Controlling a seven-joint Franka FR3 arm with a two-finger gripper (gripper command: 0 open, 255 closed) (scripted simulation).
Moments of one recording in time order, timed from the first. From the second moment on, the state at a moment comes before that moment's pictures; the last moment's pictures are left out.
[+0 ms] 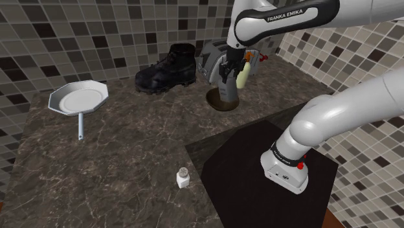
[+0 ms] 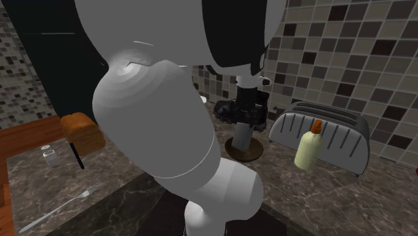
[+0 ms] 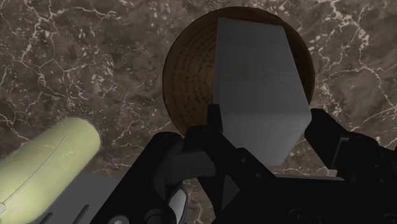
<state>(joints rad) -0.08 -0.49 0.01 -2.54 -0.02 2.02 0.19</state>
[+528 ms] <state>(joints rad) -0.08 -0.46 0.01 -2.59 -0.03 2.10 0.19</state>
